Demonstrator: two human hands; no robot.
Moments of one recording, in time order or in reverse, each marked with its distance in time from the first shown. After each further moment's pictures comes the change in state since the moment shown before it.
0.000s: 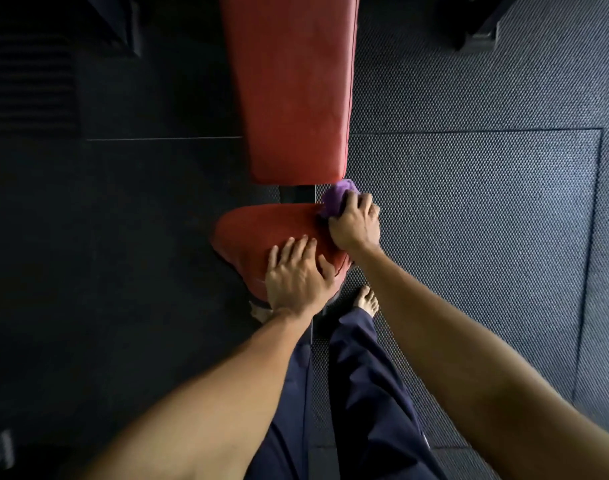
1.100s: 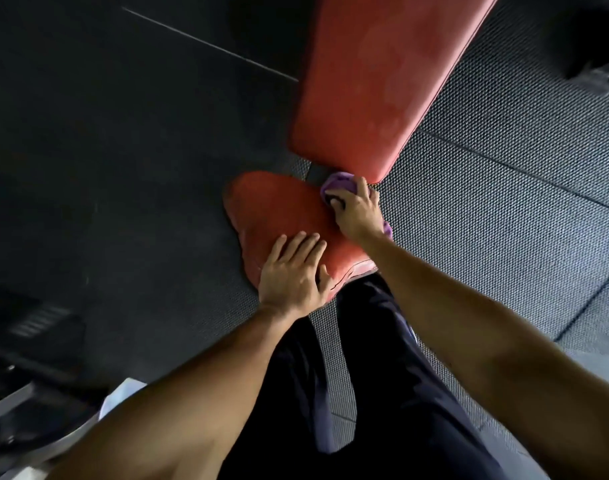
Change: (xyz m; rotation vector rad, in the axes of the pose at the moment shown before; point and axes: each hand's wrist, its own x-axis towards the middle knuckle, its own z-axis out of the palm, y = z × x) left_hand 0.004 0.001 -0.006 -0.007 -0.046 -0.031; right_hand 0.069 -0.016 0.010 -0.255 -0.237 -0.458
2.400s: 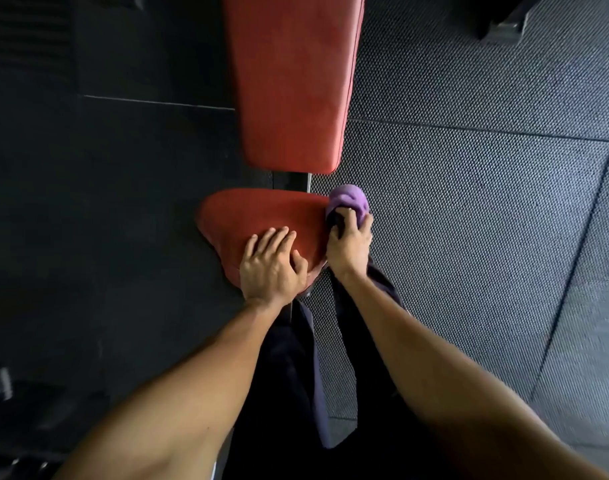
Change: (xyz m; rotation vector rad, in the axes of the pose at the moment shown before) left_hand -0.003 -0.001 0.004 0.055 0.061 0.031; right_hand -0.112 0.004 0.029 0.584 0.411 0.425
